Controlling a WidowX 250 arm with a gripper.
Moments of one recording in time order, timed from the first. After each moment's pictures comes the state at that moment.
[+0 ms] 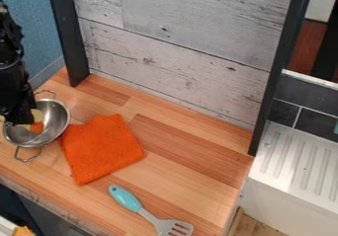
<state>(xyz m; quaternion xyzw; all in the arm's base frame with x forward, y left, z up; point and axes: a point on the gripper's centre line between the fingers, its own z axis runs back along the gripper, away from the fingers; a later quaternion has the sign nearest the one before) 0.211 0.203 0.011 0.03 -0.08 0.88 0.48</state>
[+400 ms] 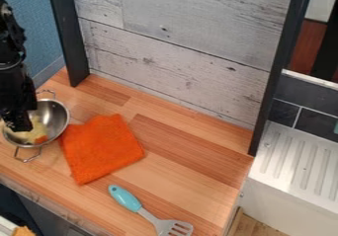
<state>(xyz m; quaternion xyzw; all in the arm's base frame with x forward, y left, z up) 0.214 0.205 0.007 0.04 -0.07 0.88 0.48</state>
